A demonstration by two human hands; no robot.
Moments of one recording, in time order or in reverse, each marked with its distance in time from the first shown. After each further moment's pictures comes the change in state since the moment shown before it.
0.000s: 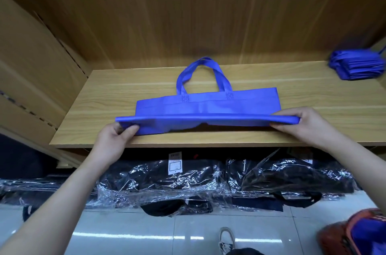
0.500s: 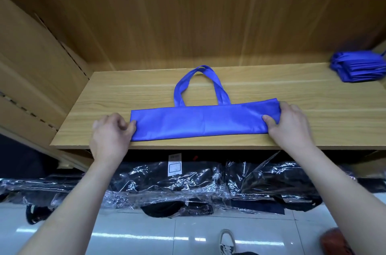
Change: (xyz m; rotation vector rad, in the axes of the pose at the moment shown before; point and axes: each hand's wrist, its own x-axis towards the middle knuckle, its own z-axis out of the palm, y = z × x) left_hand 0.008 0.010 0.012 0.625 0.436 0.013; right_hand 0.016 -0.016 0.042 -0.557 0.371 0.277
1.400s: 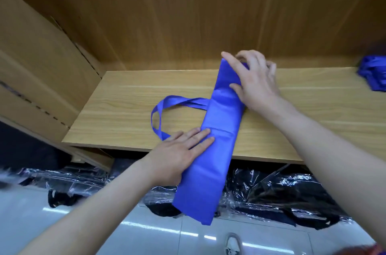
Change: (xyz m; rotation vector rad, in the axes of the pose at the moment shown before) left_hand -0.054 0.091 -0.006 0.397 -0.757 1.010; right_hand 0.082 -0.092 -0.004 -0.073 0.187 -0.698
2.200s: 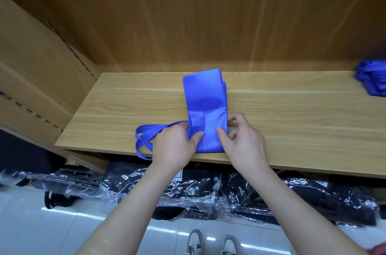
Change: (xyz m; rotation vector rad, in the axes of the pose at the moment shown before) left_hand 0.045 0.025 -0.018 -0.415 0.385 -0.771; right_hand -0.095 -0.054 0.019 0.498 -0.109 0.491
